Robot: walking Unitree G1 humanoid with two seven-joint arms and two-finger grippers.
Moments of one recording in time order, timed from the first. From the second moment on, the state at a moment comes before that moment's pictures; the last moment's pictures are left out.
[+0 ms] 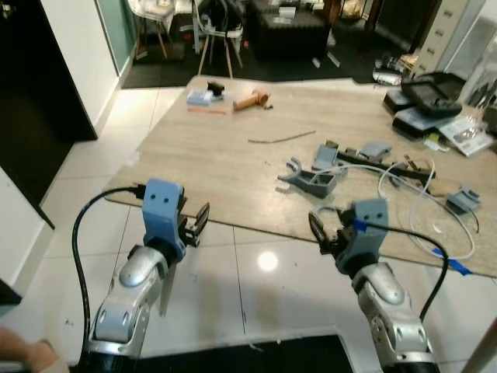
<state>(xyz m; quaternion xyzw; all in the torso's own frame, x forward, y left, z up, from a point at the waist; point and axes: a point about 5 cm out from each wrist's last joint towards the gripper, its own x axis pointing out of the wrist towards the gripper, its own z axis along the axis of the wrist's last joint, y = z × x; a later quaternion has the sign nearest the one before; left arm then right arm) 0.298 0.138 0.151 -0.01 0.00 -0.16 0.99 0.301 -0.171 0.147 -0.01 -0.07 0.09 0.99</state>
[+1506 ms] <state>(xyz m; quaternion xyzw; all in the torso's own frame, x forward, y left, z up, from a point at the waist) 0.278 0.123 0.154 -0.02 -0.01 -0.26 0.97 0.278 -0.194 0.114 -0.14 0.00 -0.04 0.99</state>
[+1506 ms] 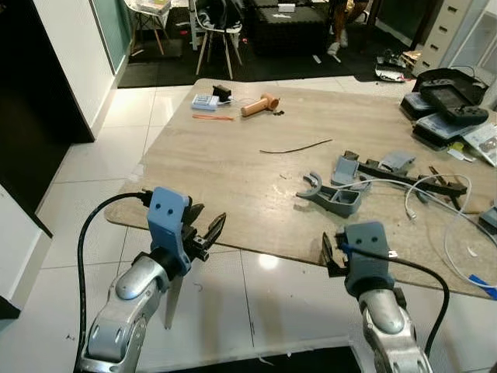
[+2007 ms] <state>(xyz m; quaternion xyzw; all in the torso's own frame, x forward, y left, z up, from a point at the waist) 0.253 0.091 0.168 -0.09 -0.03 -0.42 0.90 0.307 -0.196 0.120 -0.13 0.02 0.02 0.99</state>
